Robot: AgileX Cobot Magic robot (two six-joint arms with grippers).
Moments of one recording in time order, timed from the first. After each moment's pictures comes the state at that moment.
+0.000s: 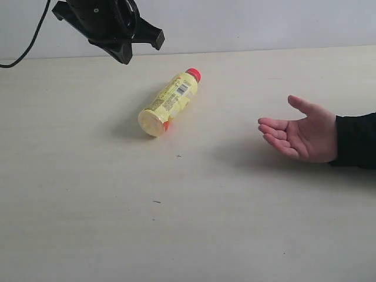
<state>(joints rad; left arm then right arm) -0.56 1.90 -1.70 0.09 1.05 -0.11 0.11 0.00 -0.01 0.05 0.30 0.01</state>
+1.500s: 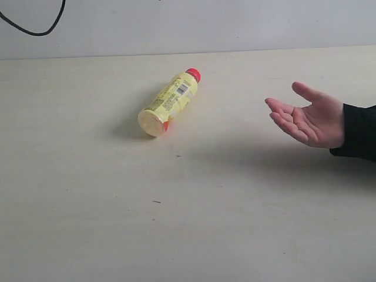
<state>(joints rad) -0.56 1.92 -1.70 0.09 0.46 -0.11 0.11 0.00 -0.01 0.05 0.30 0.01</state>
